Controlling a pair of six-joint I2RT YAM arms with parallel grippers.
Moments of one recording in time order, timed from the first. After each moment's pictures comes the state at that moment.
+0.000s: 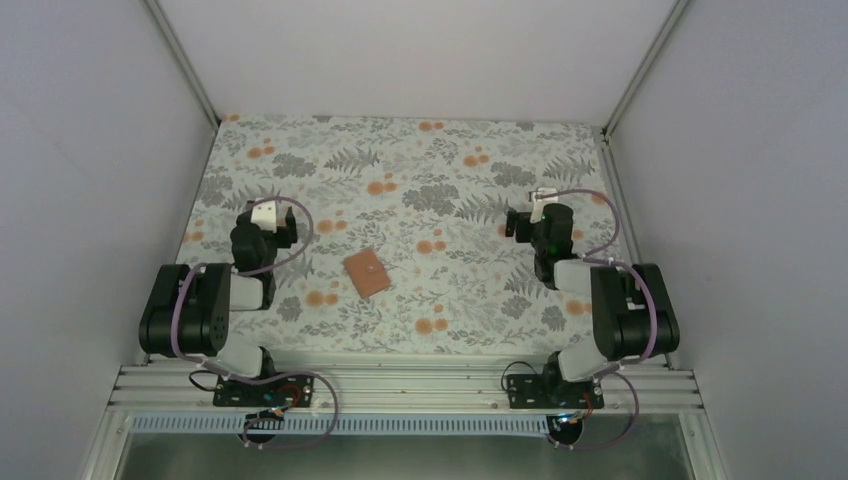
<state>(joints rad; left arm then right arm) 0.05 1.50 0.30 0.95 -0.01 0.07 0.08 1.49 0.51 0.53 0.05 0.03</state>
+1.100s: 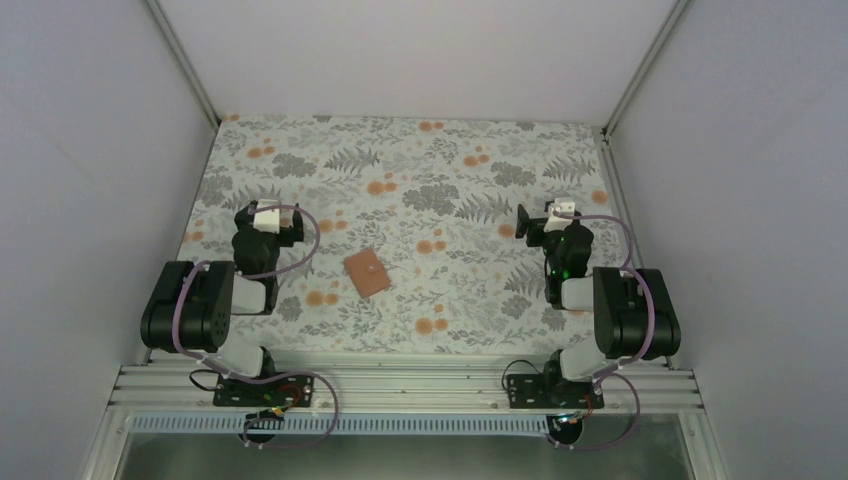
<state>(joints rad) 0.02 1.55 0.25 1.17 0.00 0.10 -0.03 1.53 0.32 1.04 -0.14 0.00</state>
